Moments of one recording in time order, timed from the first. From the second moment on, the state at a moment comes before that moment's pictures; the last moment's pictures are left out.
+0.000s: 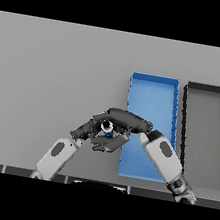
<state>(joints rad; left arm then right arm) -0.21 -0.01 -0.45 -1.57 -0.05 -0.35 -0.02 -0.55 -0.22 0.42 -1.76 -0.25 0.63 0.31</state>
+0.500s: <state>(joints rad) -0.21 -0.02 -0.45 -1.56 -0.07 -0.36 -0.08 -0.50 -0.18 0.42 -1.78 -0.23 0.65 0.23</state>
